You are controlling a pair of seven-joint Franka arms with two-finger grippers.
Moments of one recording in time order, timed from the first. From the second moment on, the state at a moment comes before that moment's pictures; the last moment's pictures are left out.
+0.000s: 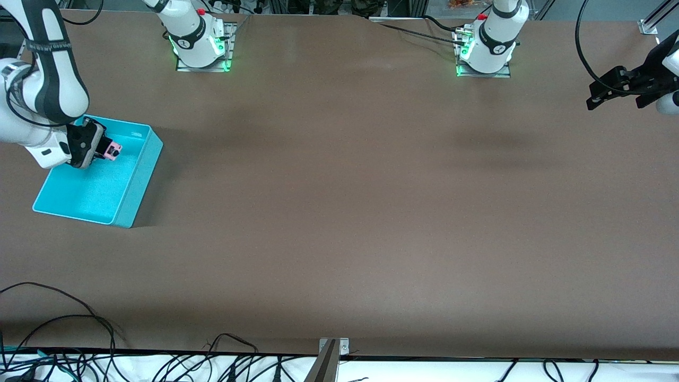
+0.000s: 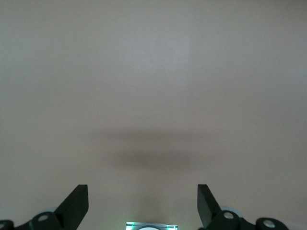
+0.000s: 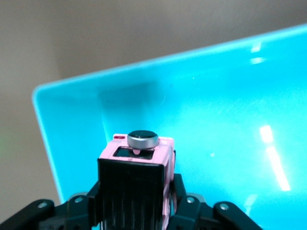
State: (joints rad) left arm -0.06 -0.06 0.05 -1.55 0.01 1.42 -0.06; right arm -0.03 0.20 -0.33 -2.23 -0.01 2.19 -1.59
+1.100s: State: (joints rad) left arm -0.06 -0.05 0.05 -1.55 0.01 1.42 -0.06; right arm -0.05 0.33 -0.32 -2.15 0.04 2.20 -1.63
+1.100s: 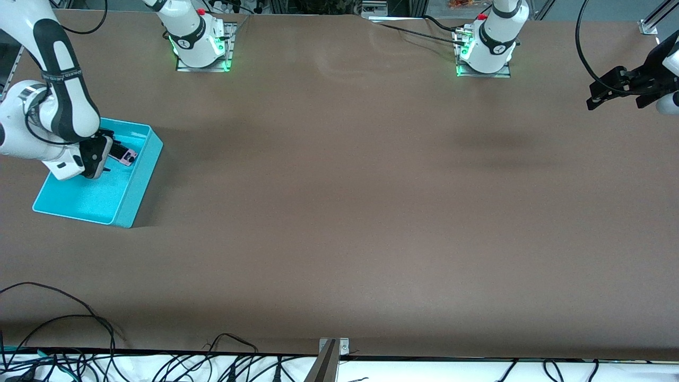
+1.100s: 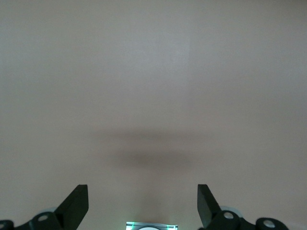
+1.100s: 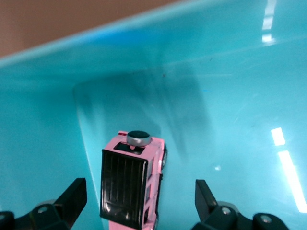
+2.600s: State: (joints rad) left arm -0.06 -0.05 0.05 -1.55 0.01 1.41 -0.06; right arm -0.02 0.24 0.00 -1.49 0.02 1.59 0.05
